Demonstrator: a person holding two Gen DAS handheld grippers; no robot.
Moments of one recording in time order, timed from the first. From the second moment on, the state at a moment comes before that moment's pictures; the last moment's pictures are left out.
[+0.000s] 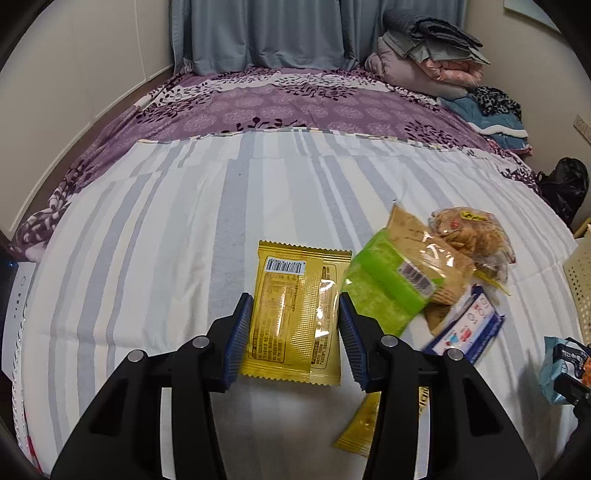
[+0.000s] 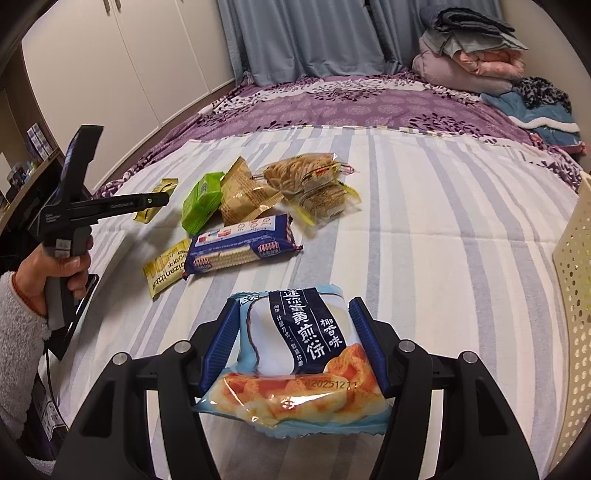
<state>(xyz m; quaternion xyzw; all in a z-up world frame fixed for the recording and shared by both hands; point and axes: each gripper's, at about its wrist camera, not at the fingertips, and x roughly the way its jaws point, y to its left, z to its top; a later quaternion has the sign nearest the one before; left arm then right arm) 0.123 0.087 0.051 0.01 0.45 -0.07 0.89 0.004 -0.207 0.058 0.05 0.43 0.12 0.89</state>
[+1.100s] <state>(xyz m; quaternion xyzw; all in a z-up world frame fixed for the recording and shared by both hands) 0.033 -0.124 0.148 0.07 0.39 -0.26 0.88 -0.111 -0.422 0.132 0.16 0.27 -0.12 0.94</state>
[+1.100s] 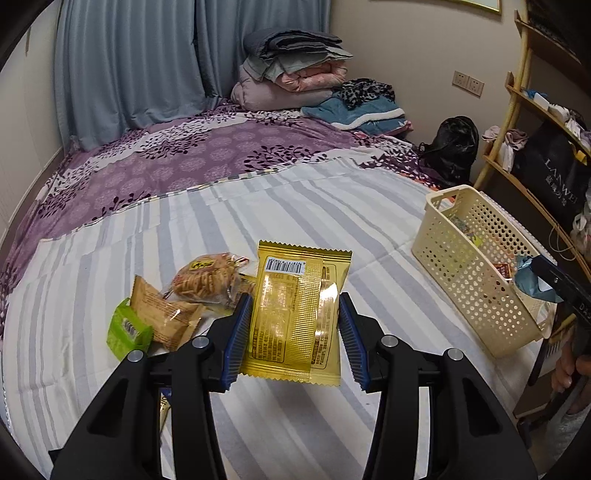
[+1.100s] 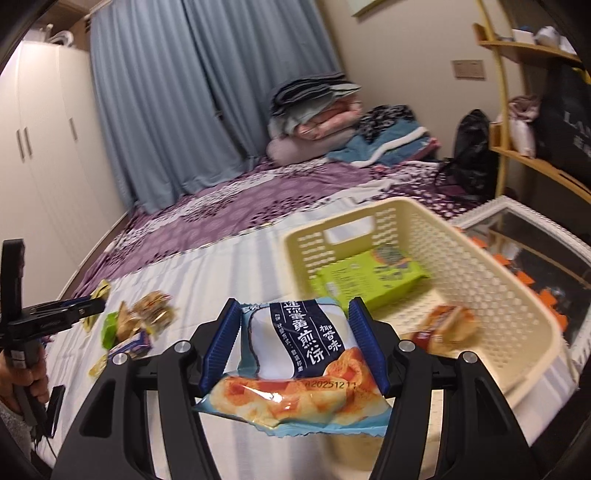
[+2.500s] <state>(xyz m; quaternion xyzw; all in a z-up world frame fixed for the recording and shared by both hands) -0.038 -0.372 0.153 0.10 0.38 -0.48 0.78 -0.179 -0.502 0.119 0.21 0.22 -0.25 0.92</state>
